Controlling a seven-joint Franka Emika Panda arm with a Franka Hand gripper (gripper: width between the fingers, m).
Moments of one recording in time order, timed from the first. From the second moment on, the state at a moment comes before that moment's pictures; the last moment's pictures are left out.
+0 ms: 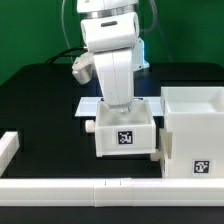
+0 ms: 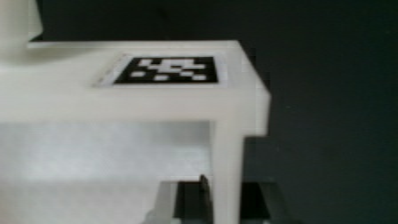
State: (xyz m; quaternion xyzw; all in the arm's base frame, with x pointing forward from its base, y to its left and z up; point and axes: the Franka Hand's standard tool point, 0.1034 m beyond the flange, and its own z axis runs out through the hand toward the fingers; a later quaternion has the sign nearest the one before) arm 0.538 -0.019 0.071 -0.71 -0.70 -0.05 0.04
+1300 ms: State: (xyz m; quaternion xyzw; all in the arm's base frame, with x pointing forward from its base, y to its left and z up) arm 0.543 0.018 0.064 -0.72 -0.69 -0.06 0.05
